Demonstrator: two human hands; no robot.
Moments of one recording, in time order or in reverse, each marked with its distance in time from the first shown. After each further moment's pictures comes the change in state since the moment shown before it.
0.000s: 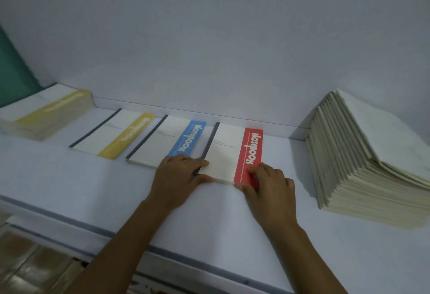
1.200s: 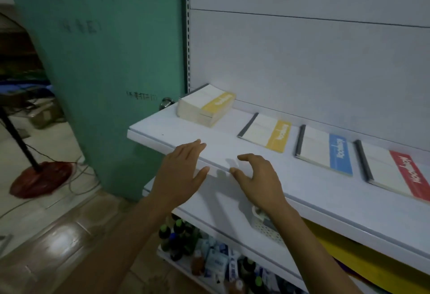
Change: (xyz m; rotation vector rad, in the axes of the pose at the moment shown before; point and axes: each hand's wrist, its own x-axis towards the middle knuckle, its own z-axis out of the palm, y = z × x) left_hand -0.224 -0.272 -0.220 0.049 0.103 -0.205; right_hand -0.083 -0.391 0.116 0.292 -0.143 -0.294
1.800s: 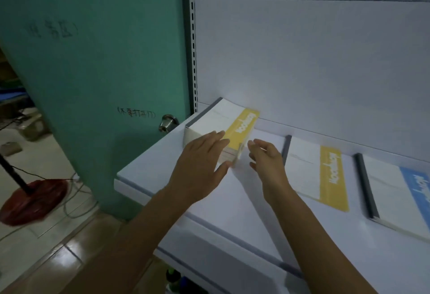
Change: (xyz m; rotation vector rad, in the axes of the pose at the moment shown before) left_hand 0.167 -0.101 0.039 0.073 -0.031 0.139; right_hand 0.214 -0.004 0.086 0.866 0.137 0.538
